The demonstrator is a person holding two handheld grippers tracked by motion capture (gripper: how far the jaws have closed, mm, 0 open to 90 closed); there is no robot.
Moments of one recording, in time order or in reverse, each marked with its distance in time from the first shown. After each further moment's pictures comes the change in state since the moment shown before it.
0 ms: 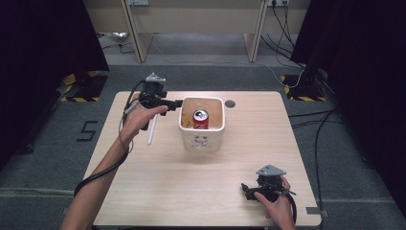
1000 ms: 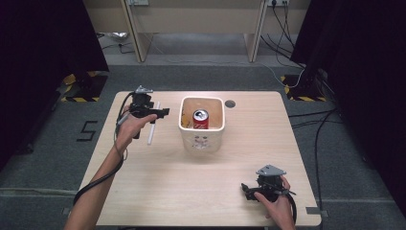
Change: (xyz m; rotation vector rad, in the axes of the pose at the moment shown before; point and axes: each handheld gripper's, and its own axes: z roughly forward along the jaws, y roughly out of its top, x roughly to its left) left arm 0.046 -0.056 0.022 0.039 0.099 -0.093; right arm 0.000 0.000 0.000 0.001 -0.001 -0.001
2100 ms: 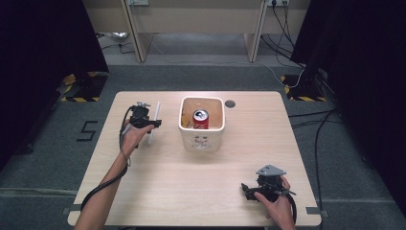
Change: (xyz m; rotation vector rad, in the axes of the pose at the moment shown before) left arm 0.040 -0.059 0.057 0.121 0.141 -0.077; right arm 0.000 0.000 0.000 -0.001 0.000 0.001
